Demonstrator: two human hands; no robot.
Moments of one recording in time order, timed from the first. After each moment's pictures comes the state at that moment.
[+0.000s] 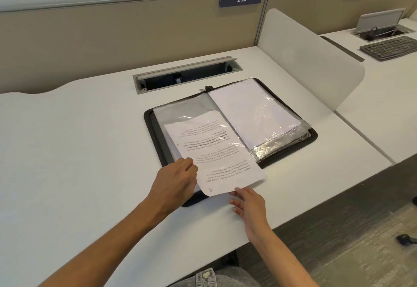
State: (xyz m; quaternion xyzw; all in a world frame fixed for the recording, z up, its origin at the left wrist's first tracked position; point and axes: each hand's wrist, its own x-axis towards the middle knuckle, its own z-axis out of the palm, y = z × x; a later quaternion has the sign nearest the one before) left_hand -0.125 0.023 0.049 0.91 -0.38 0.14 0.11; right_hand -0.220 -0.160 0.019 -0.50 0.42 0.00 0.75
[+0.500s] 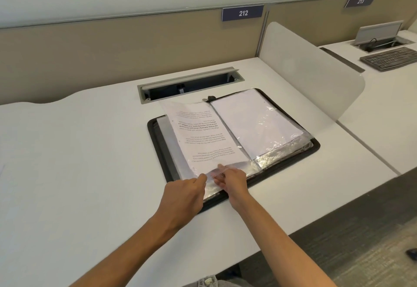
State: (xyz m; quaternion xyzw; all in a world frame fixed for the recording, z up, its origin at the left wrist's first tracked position) left_hand -0.141 0.011 0.053 0.93 -0.33 0.13 0.10; right_hand -0.133 -0.147 0.034 -0.51 0.36 0.02 0.78
